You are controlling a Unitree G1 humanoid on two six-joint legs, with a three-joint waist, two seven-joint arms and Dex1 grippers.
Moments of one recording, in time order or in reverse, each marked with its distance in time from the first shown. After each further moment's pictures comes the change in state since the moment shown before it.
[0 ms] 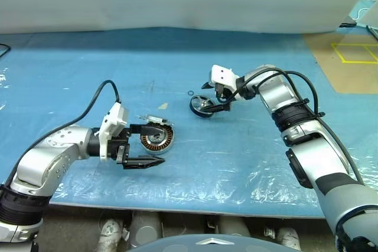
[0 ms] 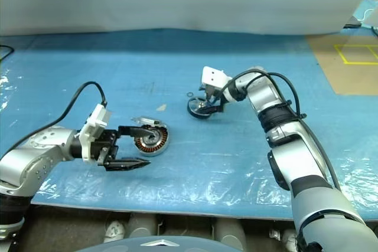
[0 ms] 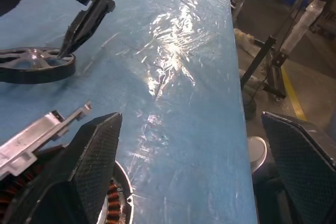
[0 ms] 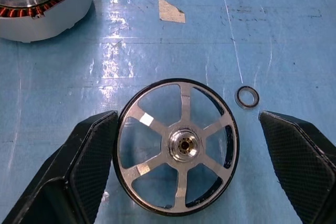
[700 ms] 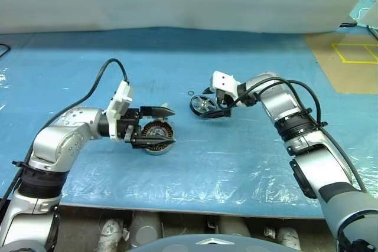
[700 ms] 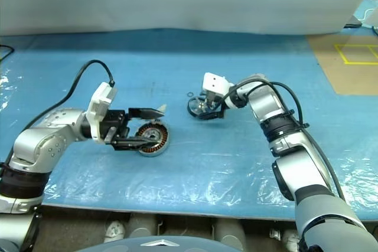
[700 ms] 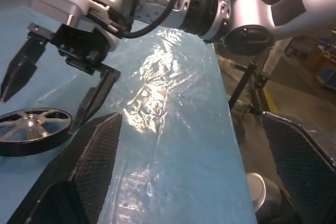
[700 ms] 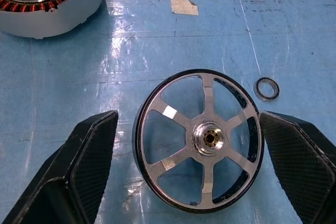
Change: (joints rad) left arm -0.156 -0.076 -0.024 0.030 -0.063 0.078 -0.018; right arm 0.089 -0.018 -0.002 -0.149 0.022 0.098 -0.021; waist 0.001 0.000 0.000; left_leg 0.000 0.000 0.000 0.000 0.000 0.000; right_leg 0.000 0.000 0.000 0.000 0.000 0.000
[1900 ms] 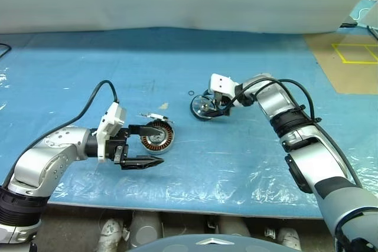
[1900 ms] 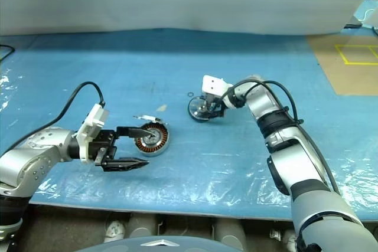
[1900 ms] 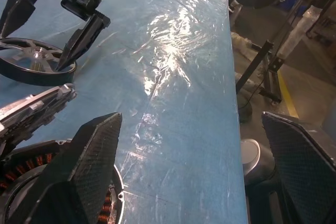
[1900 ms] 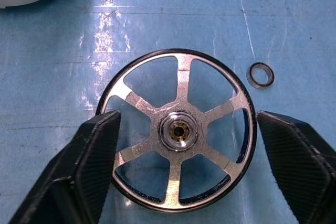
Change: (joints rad) left arm 0.196 0.080 0.038 -0.074 0.037 -0.055 0.036; right arm -0.056 0.035 0.024 0.211 -0.064 -0.160 -0.047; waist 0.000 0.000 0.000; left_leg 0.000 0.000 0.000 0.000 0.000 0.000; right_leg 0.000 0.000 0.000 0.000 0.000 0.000
